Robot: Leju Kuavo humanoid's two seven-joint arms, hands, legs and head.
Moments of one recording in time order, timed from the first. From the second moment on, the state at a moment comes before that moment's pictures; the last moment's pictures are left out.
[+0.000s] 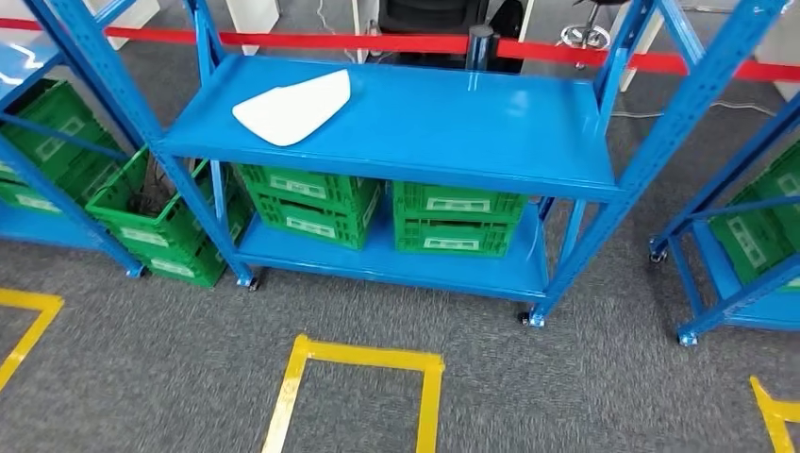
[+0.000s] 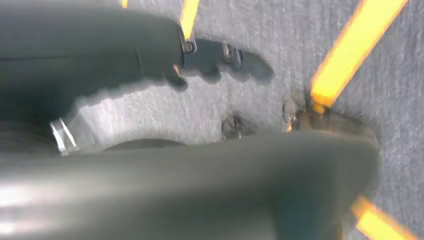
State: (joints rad) left arm -0.11 0.04 -0.98 -0.20 1.24 0.20 0.00; right arm -0.09 0.05 -0.08 -0.19 -0.04 -0.29 0.21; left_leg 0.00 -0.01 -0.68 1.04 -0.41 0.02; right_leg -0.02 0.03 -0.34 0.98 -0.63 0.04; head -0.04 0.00
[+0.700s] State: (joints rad) left arm -0.12 0.03 -0.98 -0.20 1.24 0.20 0.00; right arm -0.09 0.04 -0.08 -0.19 -0.04 -0.29 0.20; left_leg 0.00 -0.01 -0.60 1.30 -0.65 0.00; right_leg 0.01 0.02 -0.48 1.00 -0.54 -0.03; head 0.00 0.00
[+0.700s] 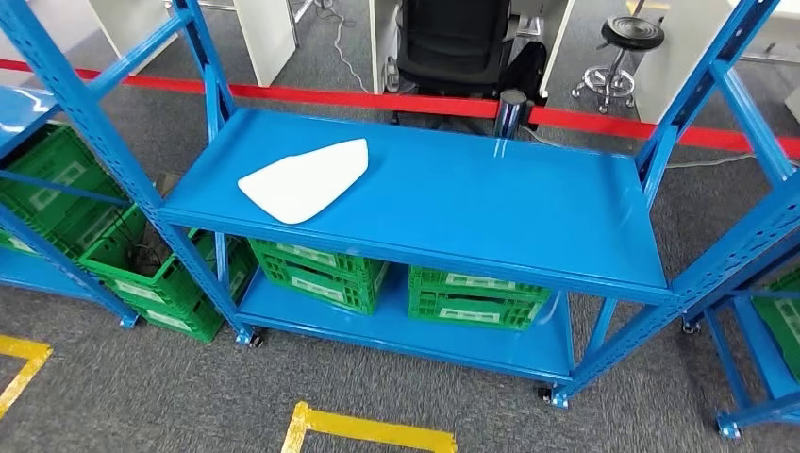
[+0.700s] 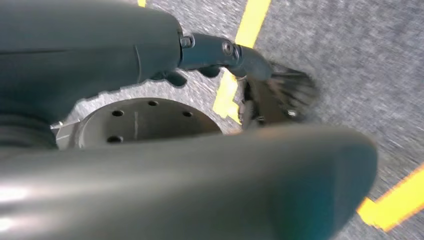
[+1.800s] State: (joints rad) left arm -0.11 0.04 -0.98 -0.20 1.24 0.21 0.00; right arm -0.09 0.05 -0.07 -0.19 -0.06 -0.28 0.21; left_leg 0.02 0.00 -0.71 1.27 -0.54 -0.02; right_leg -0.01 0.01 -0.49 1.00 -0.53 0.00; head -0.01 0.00
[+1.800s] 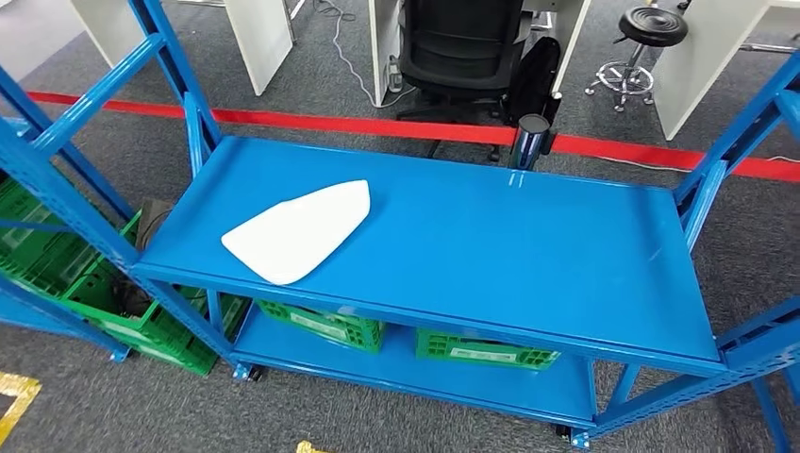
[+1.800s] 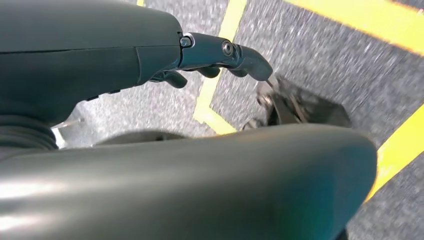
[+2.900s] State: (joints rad) left arm -0.06 0.04 -0.87 -0.22 0.94 0.13 -0.03; right arm -0.05 0.05 -0.10 -0.20 -0.13 -0.12 0.16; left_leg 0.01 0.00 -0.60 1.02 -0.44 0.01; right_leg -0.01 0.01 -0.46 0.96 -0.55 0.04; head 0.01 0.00
